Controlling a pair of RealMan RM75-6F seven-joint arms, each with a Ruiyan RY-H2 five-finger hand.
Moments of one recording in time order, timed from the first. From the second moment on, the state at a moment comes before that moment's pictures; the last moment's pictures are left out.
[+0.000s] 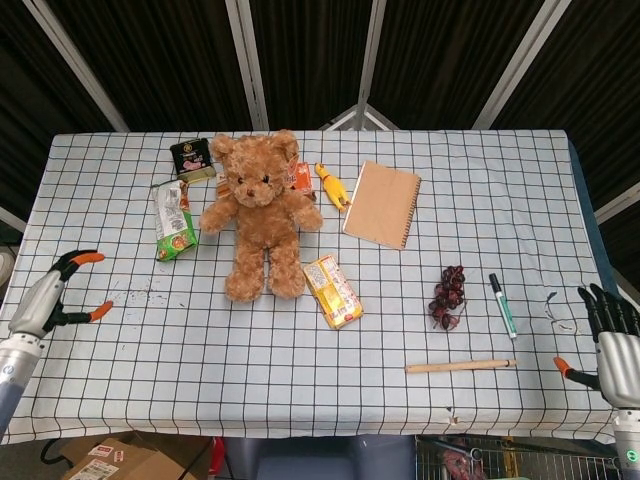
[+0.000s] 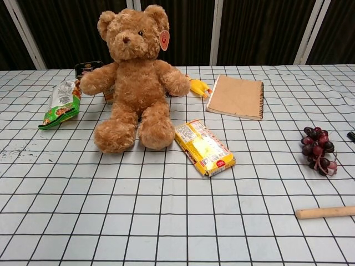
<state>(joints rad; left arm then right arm) -0.33 -1.09 -0.23 -1.63 1.22 0.95 -0.48 0.05 -1.07 0.08 -1.65 -1.40 1.45 0.00</state>
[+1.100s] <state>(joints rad) -0.71 -1.61 -0.44 -1.04 1.09 0.65 -0.91 0.08 -1.08 0.11 -1.59 -1.31 1.36 0.02</state>
